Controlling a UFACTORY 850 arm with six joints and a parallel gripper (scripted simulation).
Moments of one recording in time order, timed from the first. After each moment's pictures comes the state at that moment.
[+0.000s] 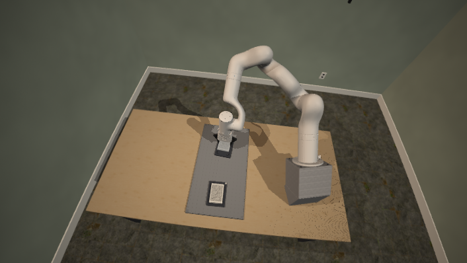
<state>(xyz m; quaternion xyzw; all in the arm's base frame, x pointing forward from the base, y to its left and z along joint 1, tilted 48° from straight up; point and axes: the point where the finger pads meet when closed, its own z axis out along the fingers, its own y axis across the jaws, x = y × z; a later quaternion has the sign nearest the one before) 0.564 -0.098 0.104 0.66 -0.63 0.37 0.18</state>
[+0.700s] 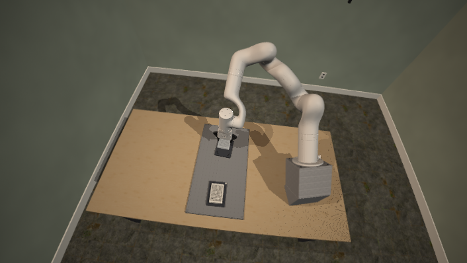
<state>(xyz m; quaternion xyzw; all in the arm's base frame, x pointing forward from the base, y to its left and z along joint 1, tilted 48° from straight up) 0.557 -0.075 0.125 0.66 -0.63 0.37 0.18</state>
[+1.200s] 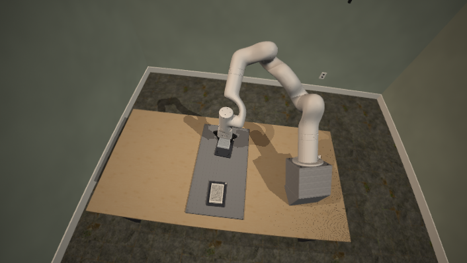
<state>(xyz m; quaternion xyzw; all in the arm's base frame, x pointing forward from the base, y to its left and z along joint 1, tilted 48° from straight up) 0.555 -0.069 0.131 0.66 -0.63 0.37 0.19</state>
